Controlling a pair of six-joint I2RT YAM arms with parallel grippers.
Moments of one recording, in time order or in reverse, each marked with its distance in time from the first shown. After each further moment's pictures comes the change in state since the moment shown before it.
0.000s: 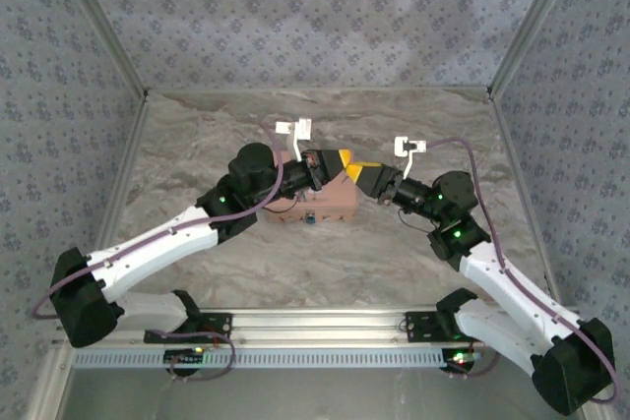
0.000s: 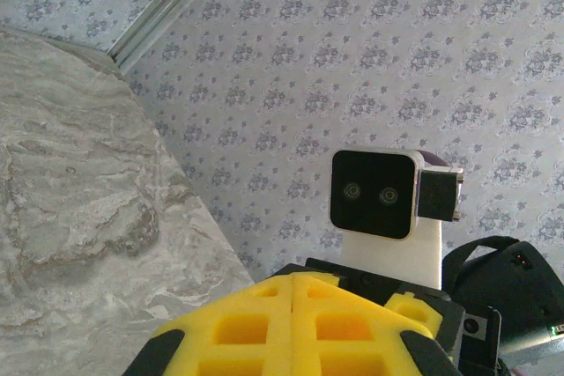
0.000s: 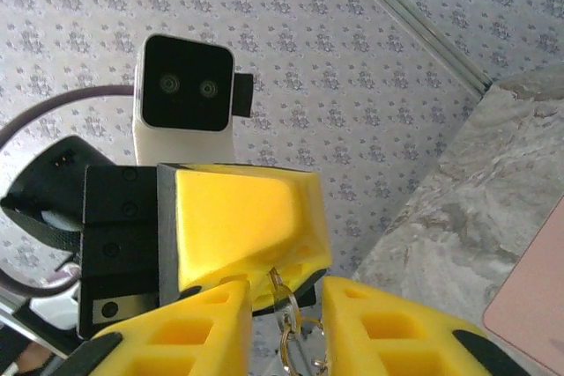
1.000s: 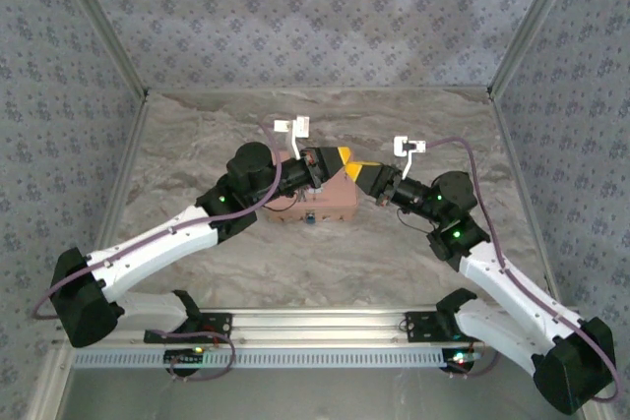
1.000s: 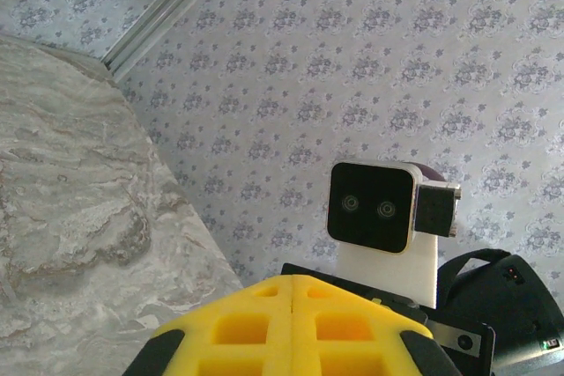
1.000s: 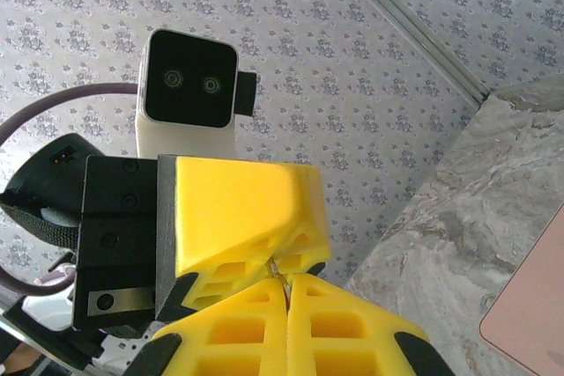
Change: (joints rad) left arm 0.002 0.000 0.000 0.026 0.001 -0.020; right arm 0.019 0.002 0.008 -0.004 0.026 -0.033
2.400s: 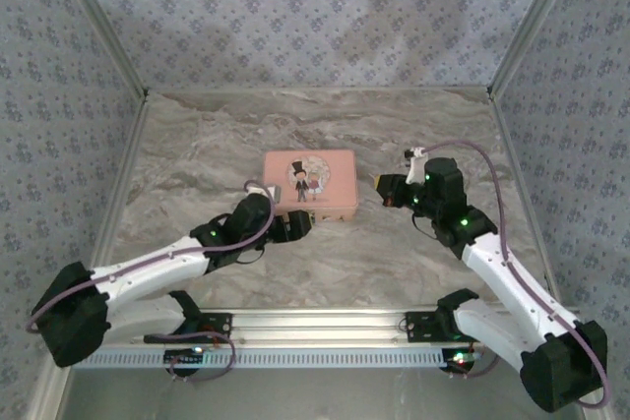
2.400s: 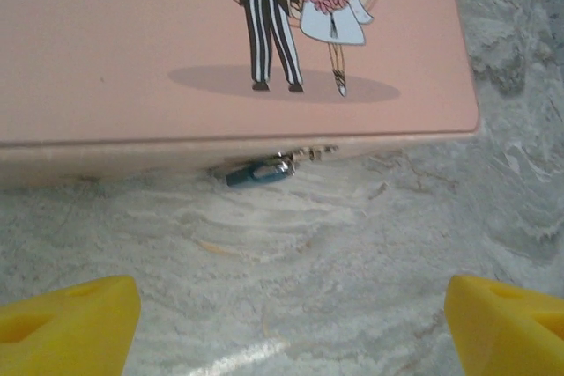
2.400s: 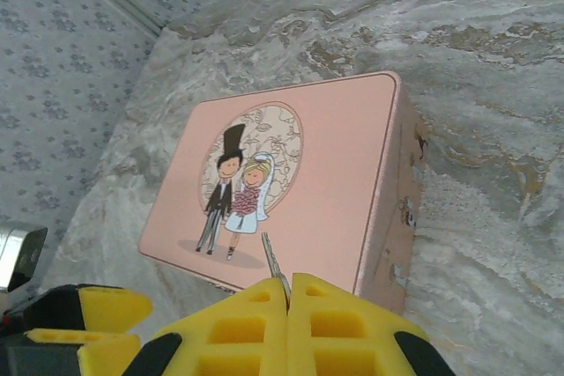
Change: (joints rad) left arm 0.055 -0.113 -0.455 -0.364 -0.232 0.025; right arm -0.138 0.044 0.076 -0.712 0.313 -0.420
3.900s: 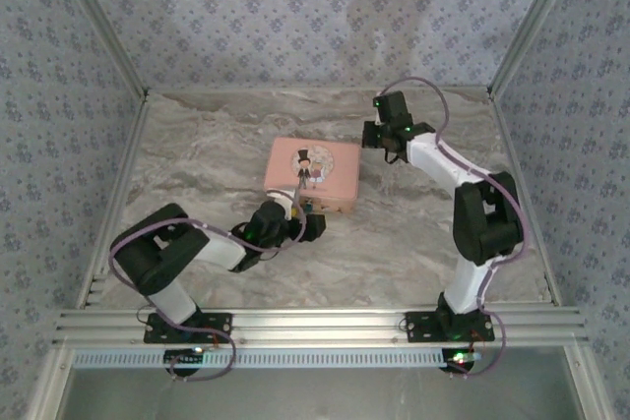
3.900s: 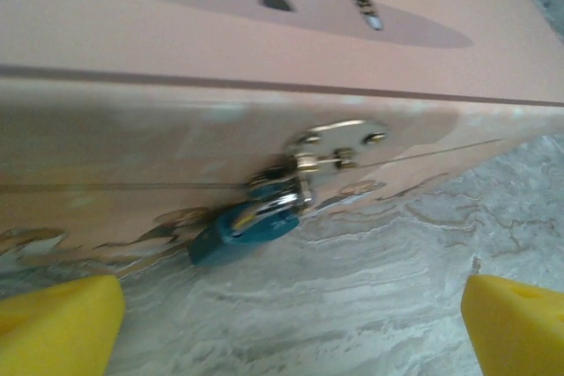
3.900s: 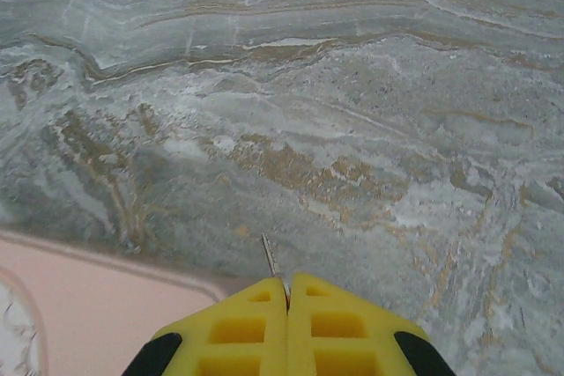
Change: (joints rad) left arm 0.027 0.537 -0.137 0.879 -0.002 0.286; right arm -0.044 0.887 0.691 -0.117 0.351 -0.233
